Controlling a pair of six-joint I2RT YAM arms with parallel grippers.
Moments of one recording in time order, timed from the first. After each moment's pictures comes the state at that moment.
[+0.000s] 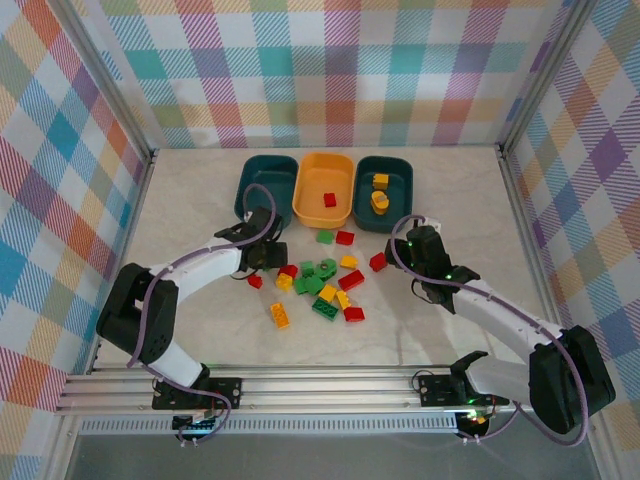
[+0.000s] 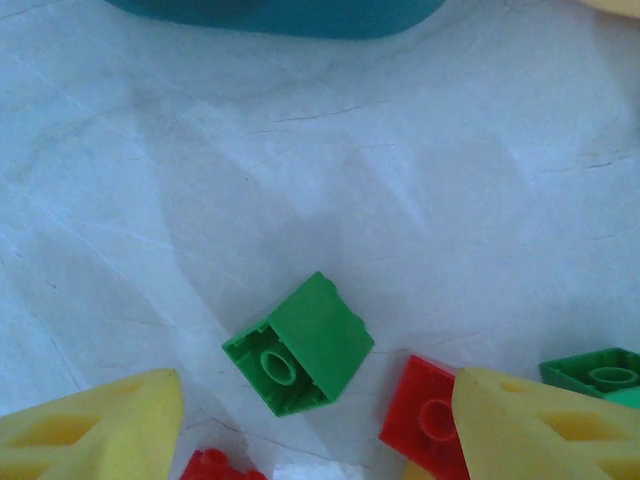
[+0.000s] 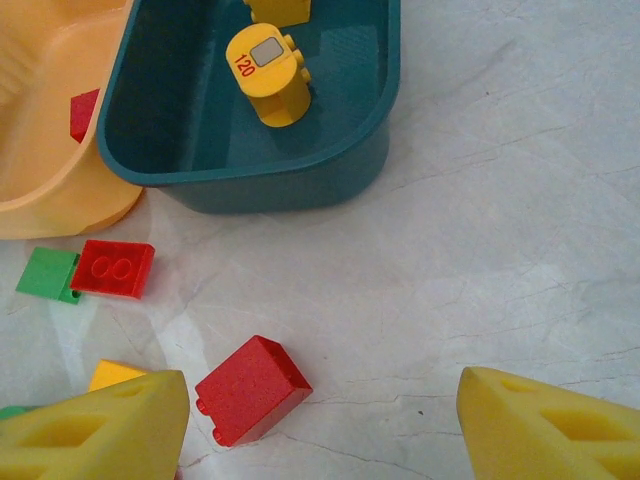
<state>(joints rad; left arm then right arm) -0.47 1.57 0.96 -0.48 -0.19 -0.45 0.50 1.15 0.60 -0.15 0.27 0.55</state>
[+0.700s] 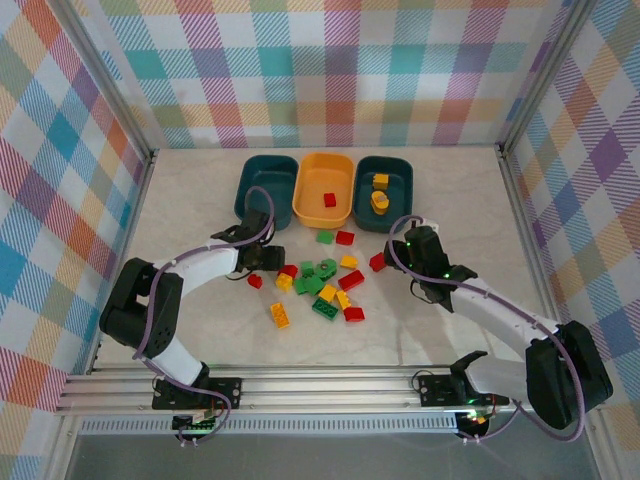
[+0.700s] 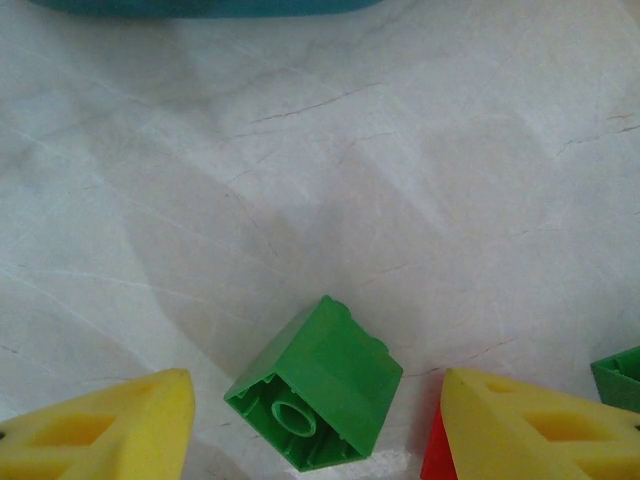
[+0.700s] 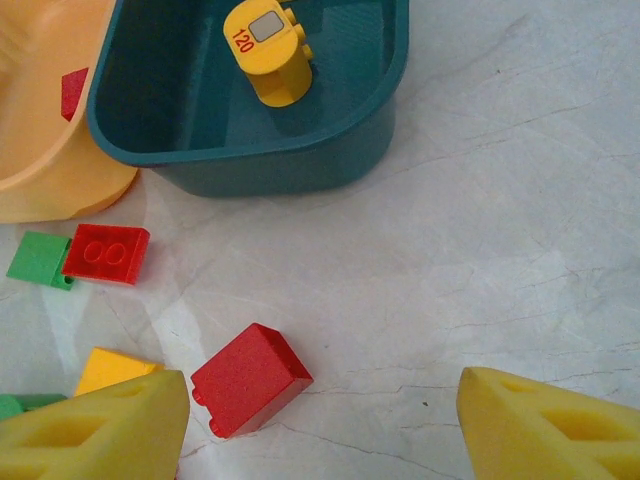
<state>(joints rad) -0.42 1.61 0.91 -0.39 -0.10 -0.31 0.50 1.18 0.60 -0.15 0.25 0.55</state>
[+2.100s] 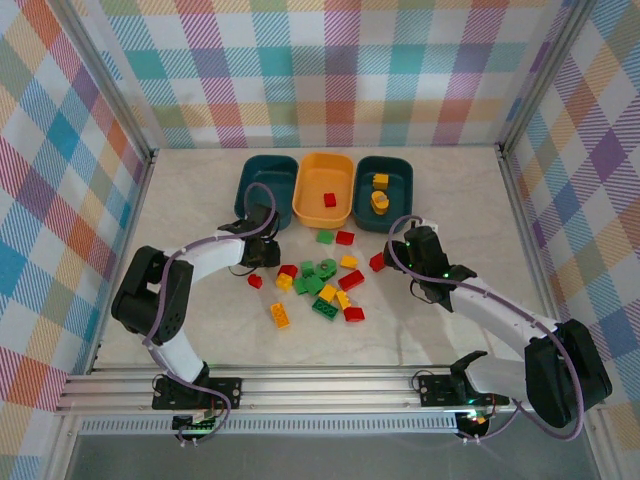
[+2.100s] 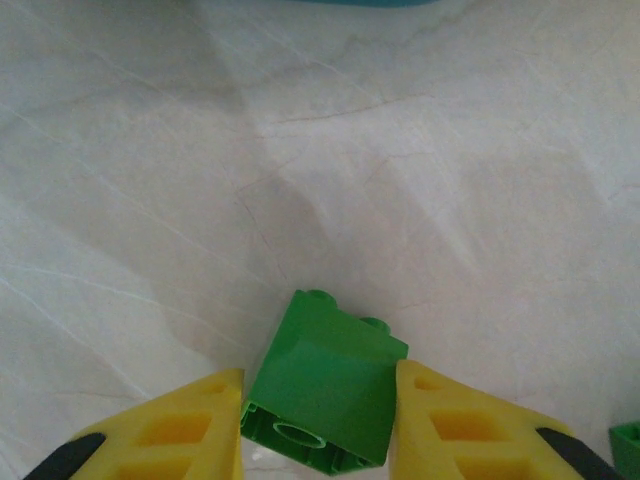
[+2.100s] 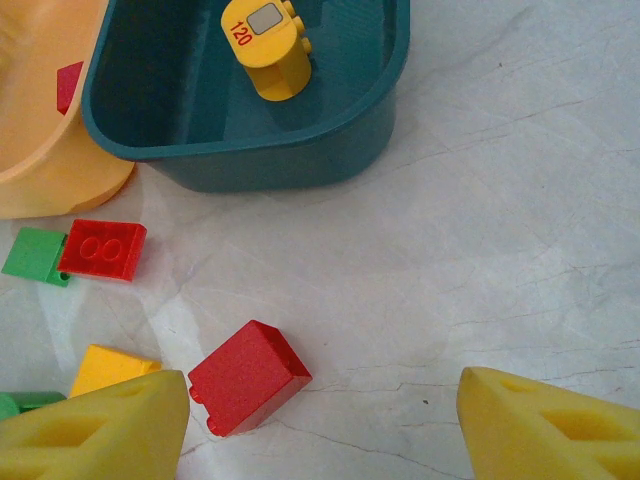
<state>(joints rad) -0.42 1.70 0.99 -0.45 -0.10 -0.42 0.50 1.18 0.60 -0.15 0.25 0.55</state>
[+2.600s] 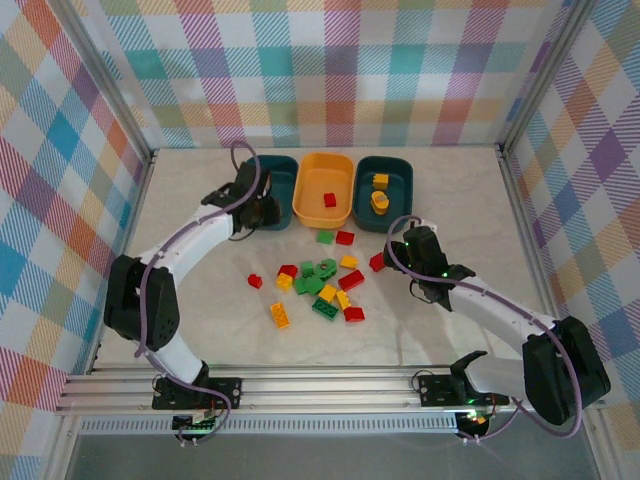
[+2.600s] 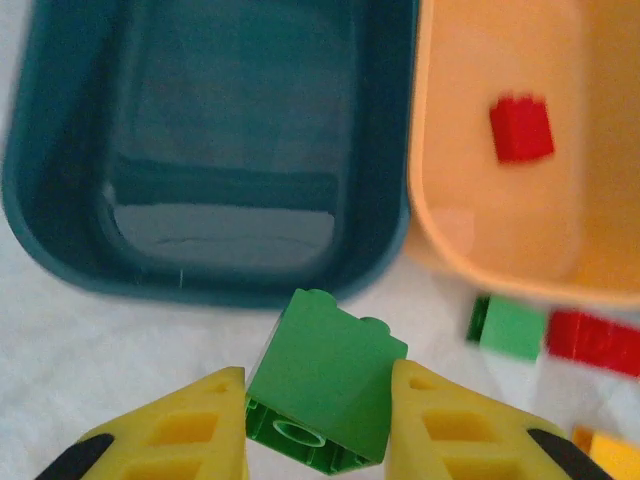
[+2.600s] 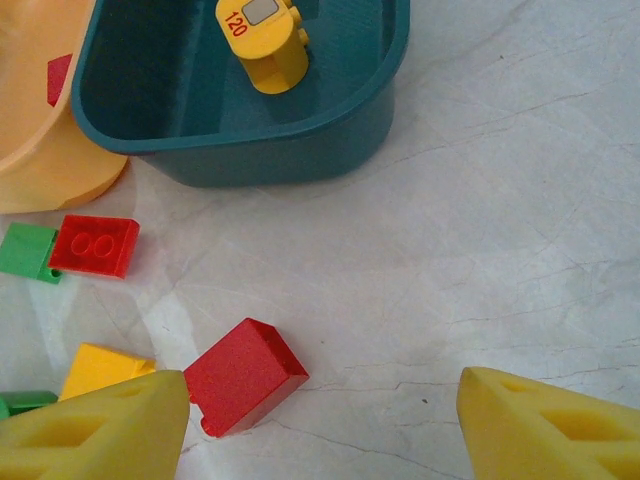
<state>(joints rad) -0.35 1.68 1.35 -0.58 -0.08 -0.43 0.50 1.21 0.60 -0.14 0.25 0.55</state>
